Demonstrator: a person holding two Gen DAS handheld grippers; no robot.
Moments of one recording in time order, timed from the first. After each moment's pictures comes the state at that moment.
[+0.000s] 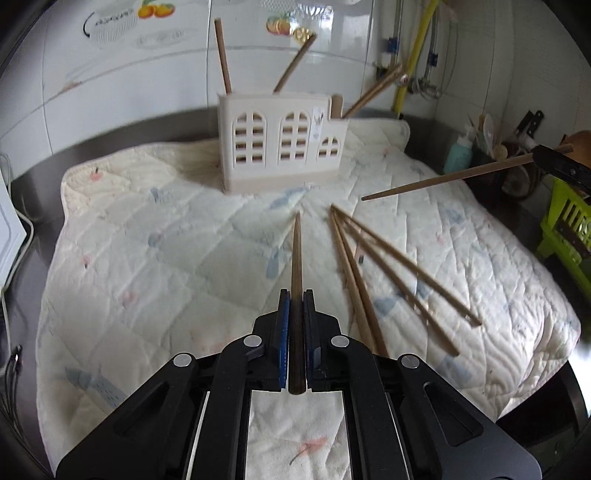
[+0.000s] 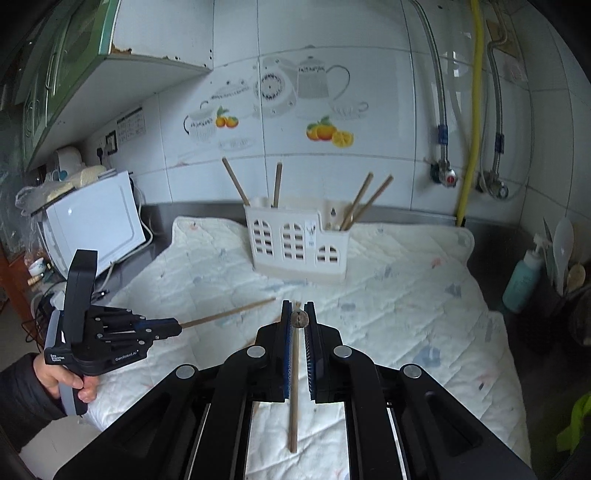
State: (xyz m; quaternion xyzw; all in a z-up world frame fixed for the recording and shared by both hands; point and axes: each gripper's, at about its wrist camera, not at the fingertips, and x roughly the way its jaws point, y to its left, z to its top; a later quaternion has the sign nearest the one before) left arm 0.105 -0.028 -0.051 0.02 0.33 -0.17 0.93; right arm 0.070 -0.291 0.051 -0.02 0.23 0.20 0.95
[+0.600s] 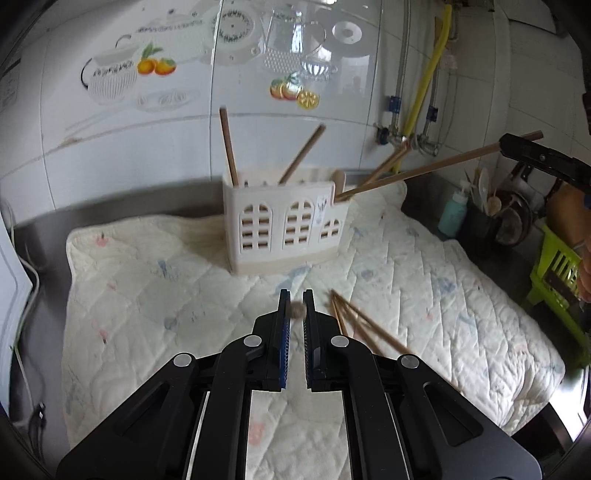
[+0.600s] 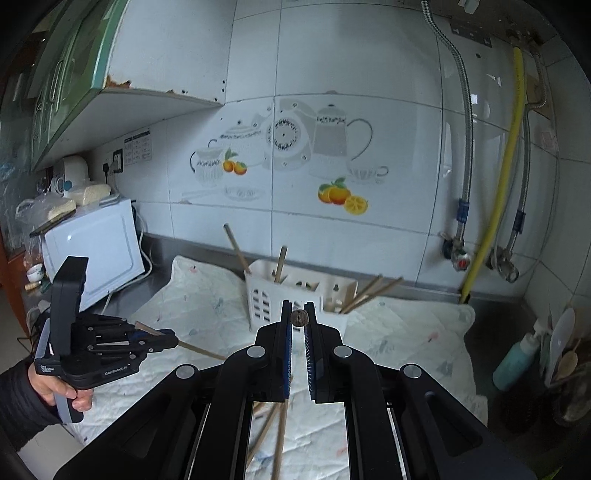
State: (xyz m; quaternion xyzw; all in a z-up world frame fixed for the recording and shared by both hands) left arm 0.135 -0.023 0.023 0.01 0.27 -0.18 0.95; right arm 0.121 -0.272 0.130 -0.06 0.18 0.21 0.96
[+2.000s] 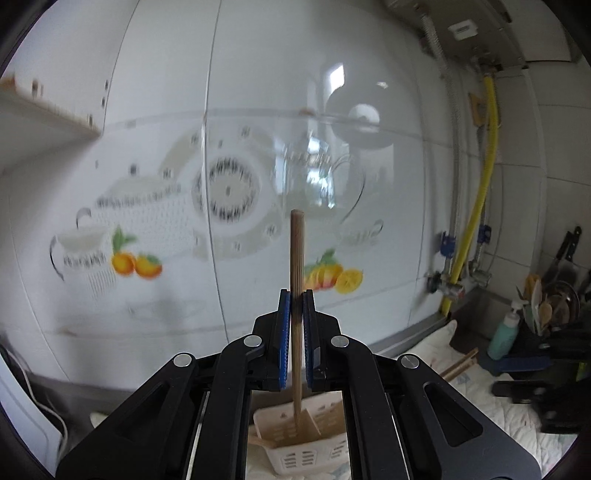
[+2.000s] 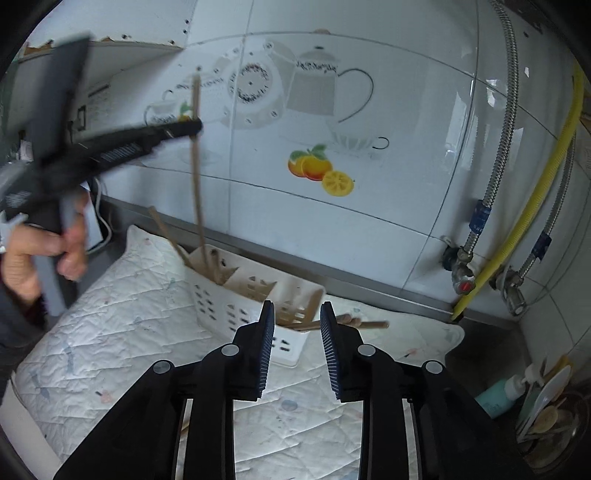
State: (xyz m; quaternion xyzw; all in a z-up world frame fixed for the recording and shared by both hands) left arm 0.281 -0.054 0.165 0.03 0.11 -0.12 0.99; right arm 0.235 -0.265 0.132 -0.13 0.26 0.19 0.94
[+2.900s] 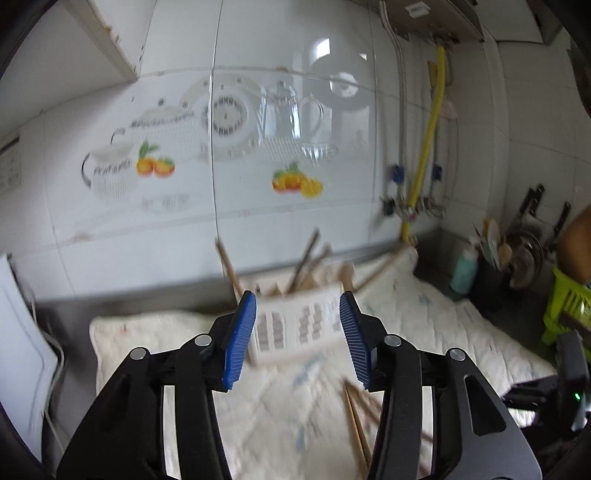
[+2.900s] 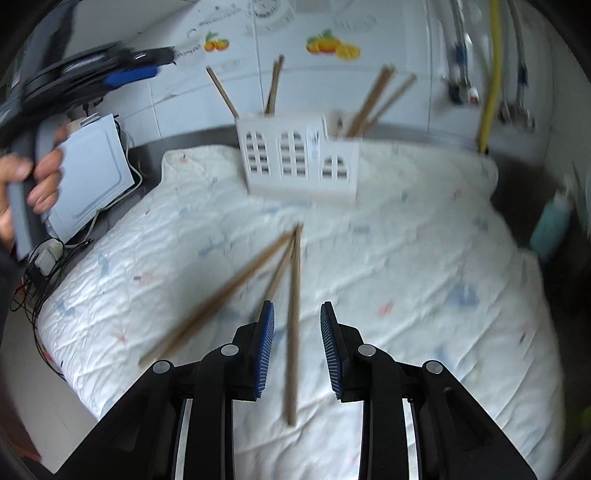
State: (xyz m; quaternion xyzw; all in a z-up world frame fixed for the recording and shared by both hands) left arm 0.142 -0.035 0.089 0.02 0.18 -0.15 0.97; right arm 0.098 -0.279 -0.038 -0.03 0.35 0.20 0.92
